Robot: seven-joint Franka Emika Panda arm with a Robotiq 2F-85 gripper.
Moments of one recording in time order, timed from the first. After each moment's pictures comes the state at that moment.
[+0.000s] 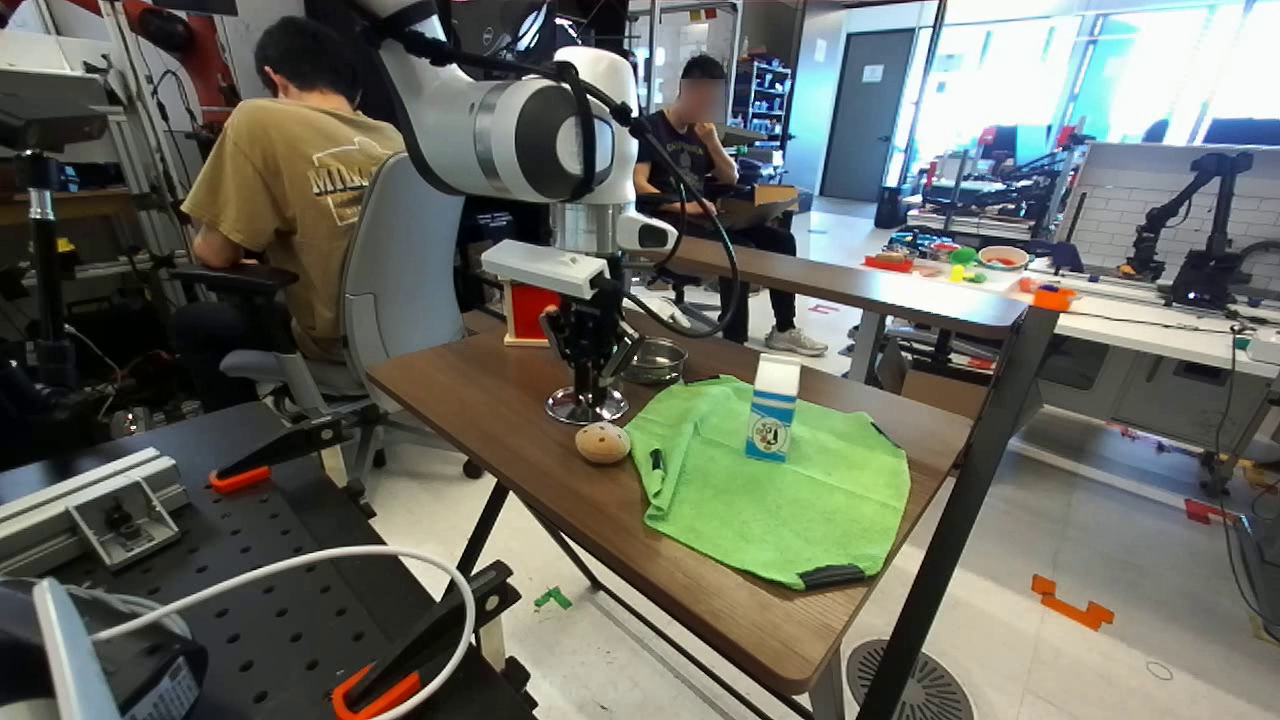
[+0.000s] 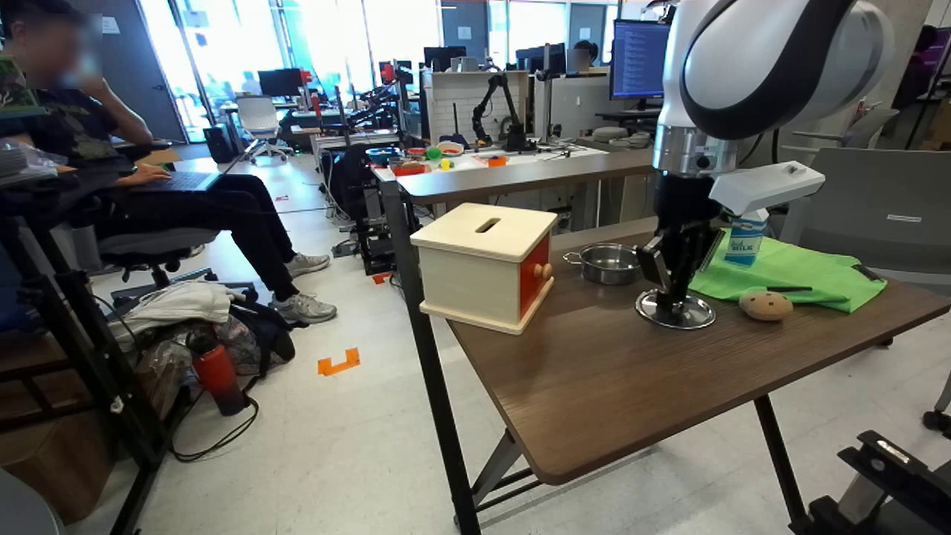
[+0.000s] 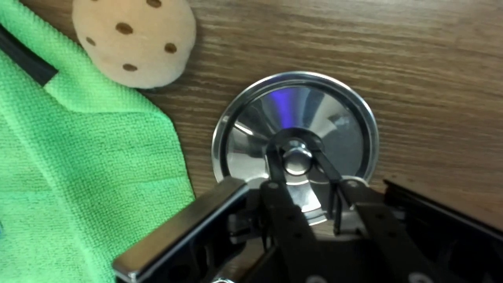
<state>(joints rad) 0.10 0.70 0.03 -1.91 -0.09 2.59 0.03</state>
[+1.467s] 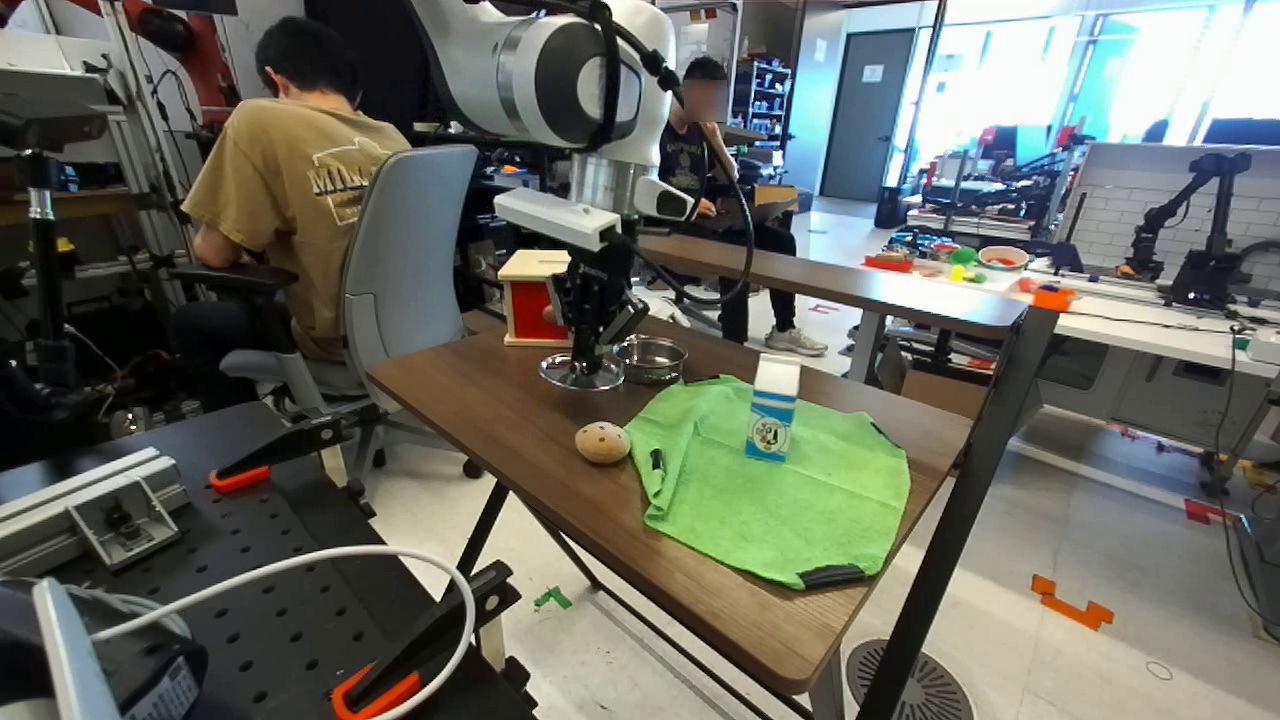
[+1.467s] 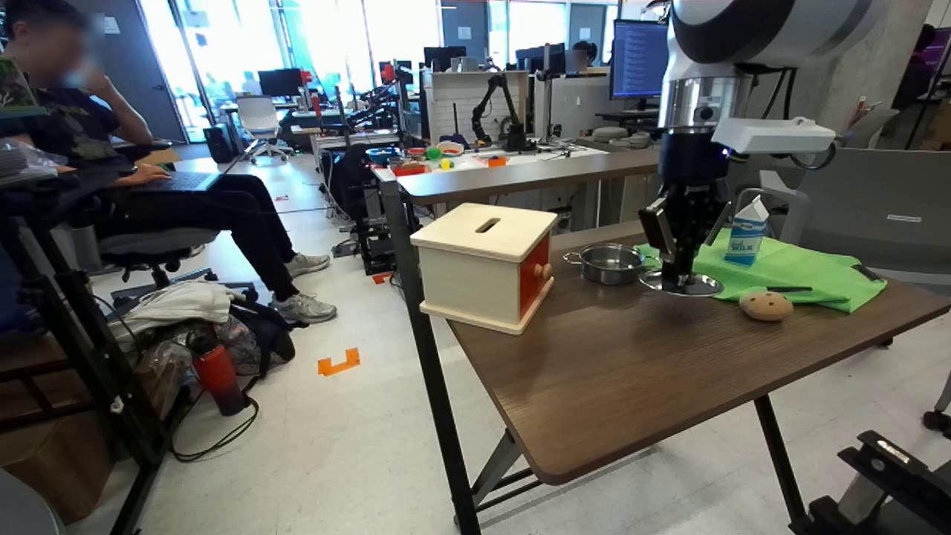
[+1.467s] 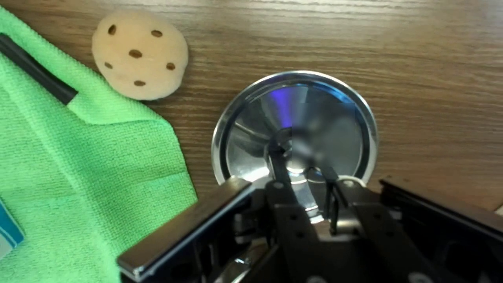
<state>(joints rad) 0.04 0.65 0.07 -1.85 0.03 2.39 -0.02</state>
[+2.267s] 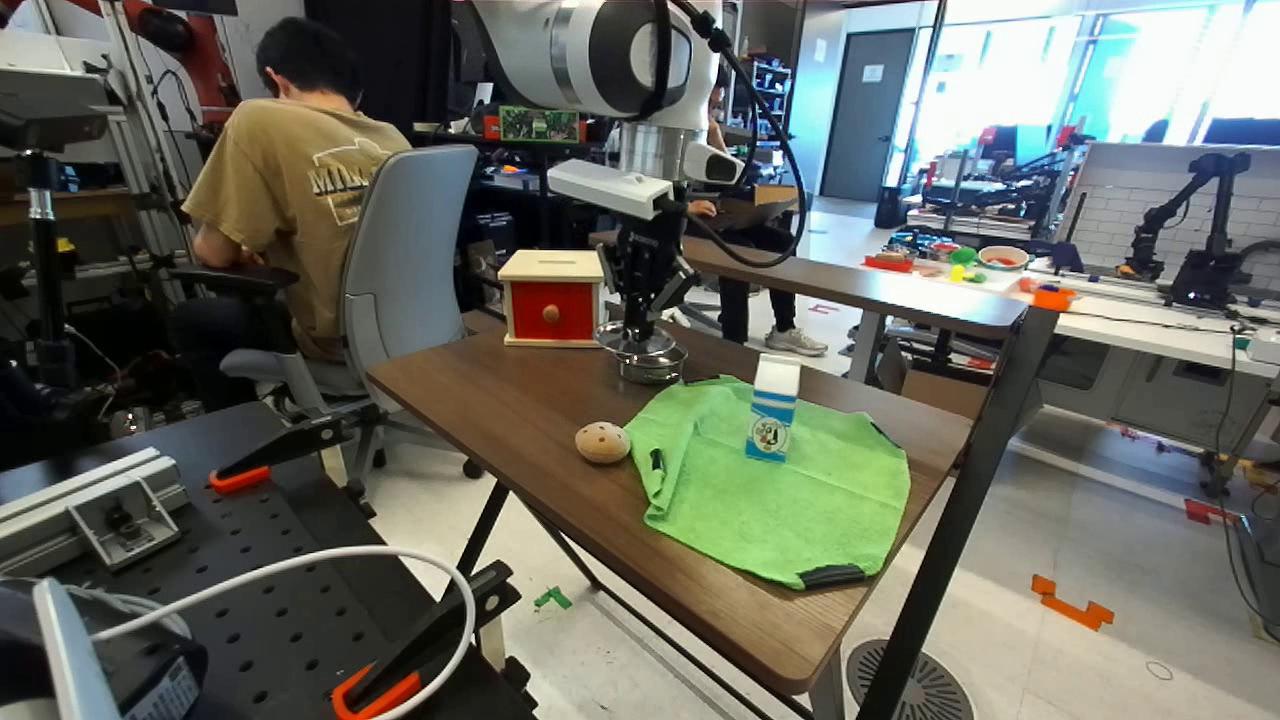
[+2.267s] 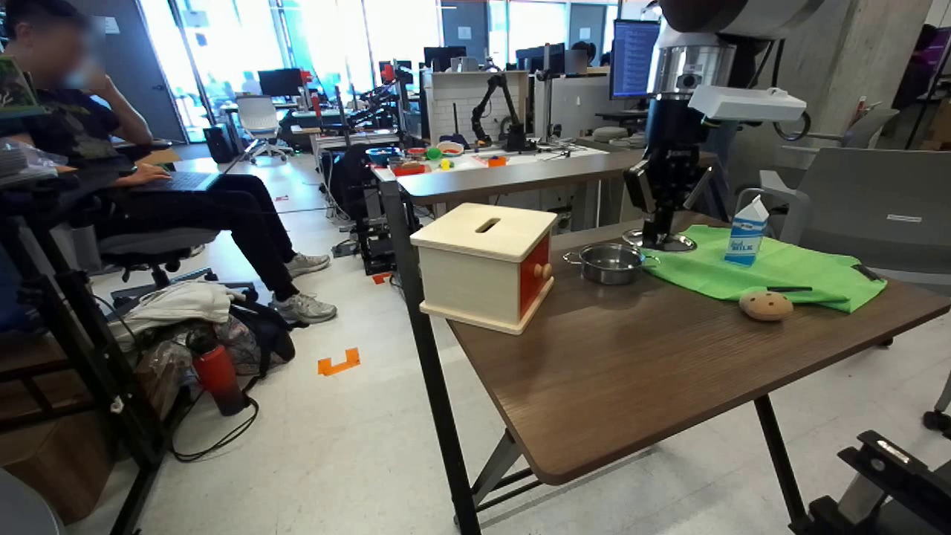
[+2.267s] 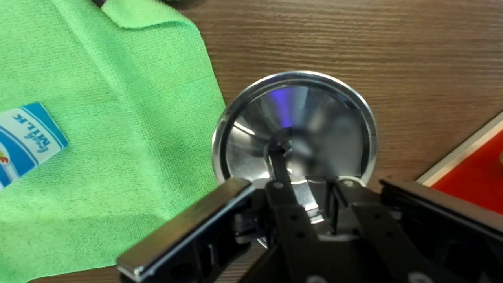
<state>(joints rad) 0.02 0.70 0.05 -1.68 0.03 2.35 -0.01</state>
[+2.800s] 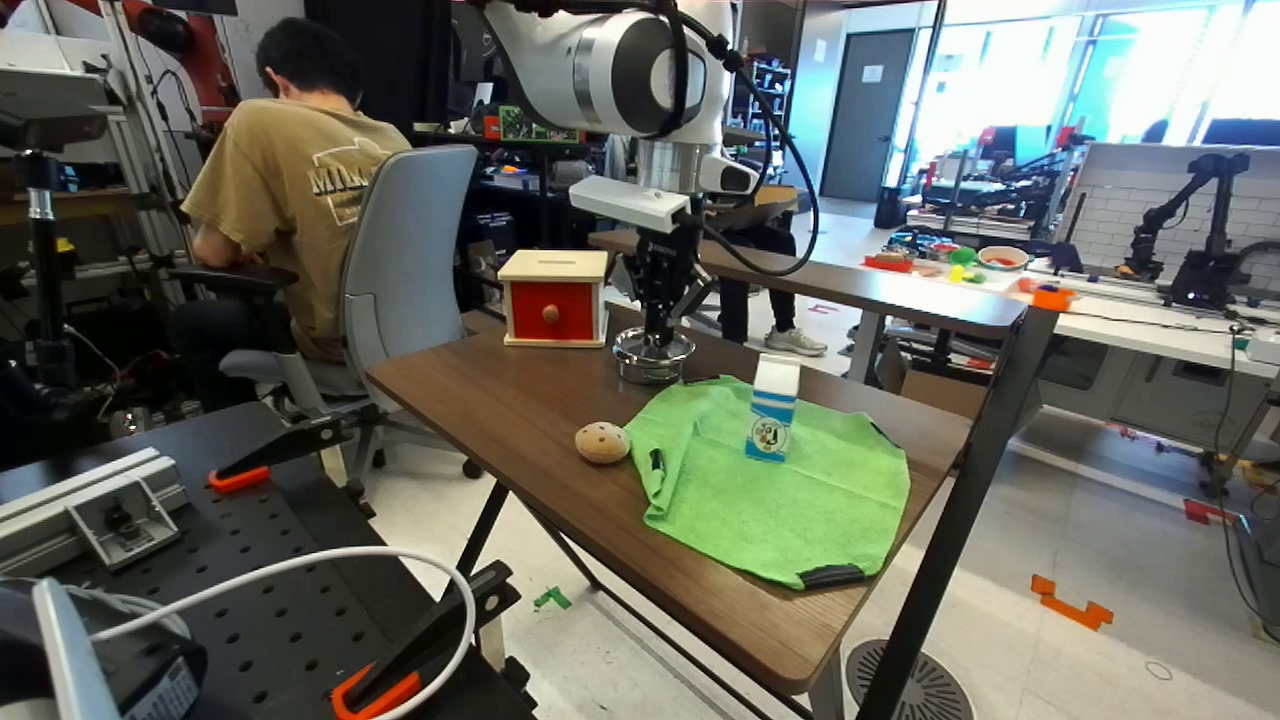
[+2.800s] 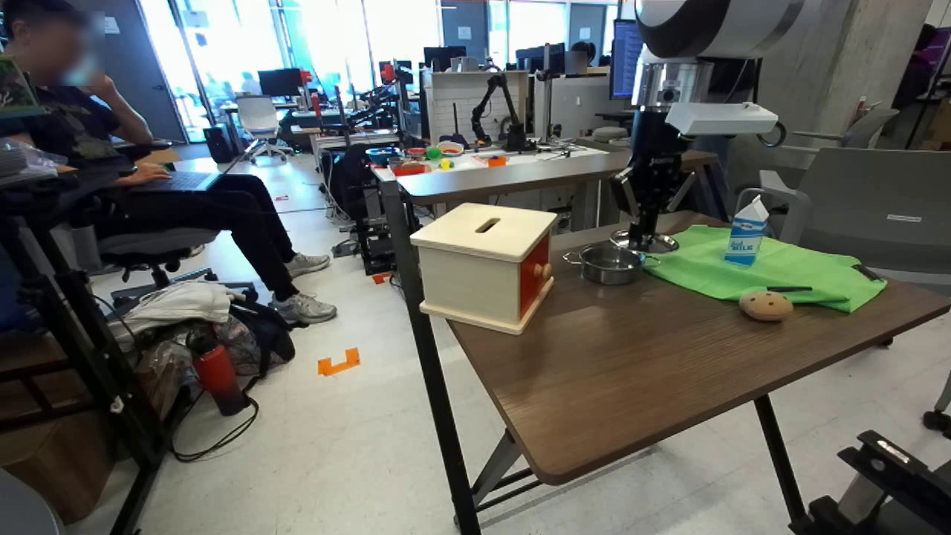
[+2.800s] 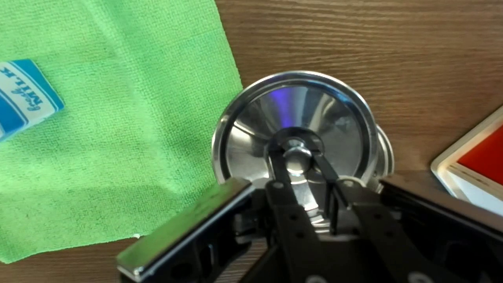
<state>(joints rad) 0.04 0.79 0.03 -1.55 0.01 2.35 0.02</state>
